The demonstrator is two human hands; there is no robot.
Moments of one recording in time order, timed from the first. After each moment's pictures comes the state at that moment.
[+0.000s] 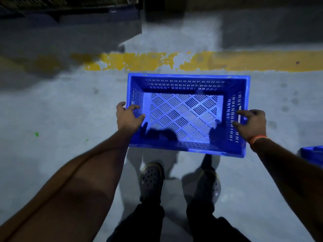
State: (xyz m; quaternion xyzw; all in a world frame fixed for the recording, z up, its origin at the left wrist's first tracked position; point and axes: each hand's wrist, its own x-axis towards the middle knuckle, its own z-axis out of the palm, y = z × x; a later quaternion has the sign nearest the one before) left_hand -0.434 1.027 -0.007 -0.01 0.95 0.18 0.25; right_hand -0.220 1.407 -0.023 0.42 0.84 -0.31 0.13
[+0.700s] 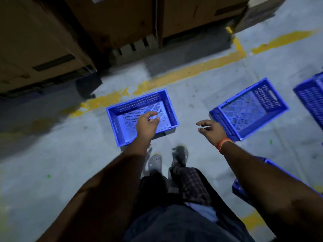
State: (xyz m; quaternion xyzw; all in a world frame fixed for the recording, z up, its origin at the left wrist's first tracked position) left_hand -0.251 1.152 0.413 0.12 0.83 0.40 0.37; right_hand -0.022 1.321 0.412 0.51 0.70 -0.49 0.03
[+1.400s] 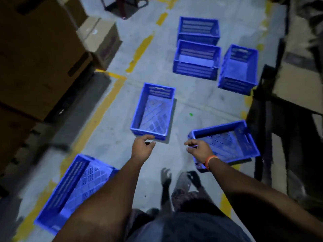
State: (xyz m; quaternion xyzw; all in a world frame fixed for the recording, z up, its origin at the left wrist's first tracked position) left_hand 0.115 1.365 0.457 0.48 0.70 0.21 0.47; right_hand 0.375 1.334 0.467 0.72 0.46 -0.49 -0.18
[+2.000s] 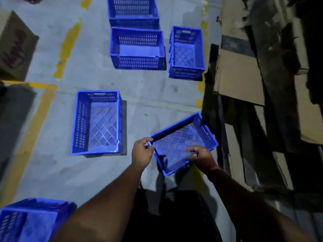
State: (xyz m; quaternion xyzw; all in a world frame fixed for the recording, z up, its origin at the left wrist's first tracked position) left_hand 0.404 1.459 0.369 0.55 0.62 0.14 0.54; right_hand 0.642 1.345 0.409 0.81 0.36 -0.42 -0.18
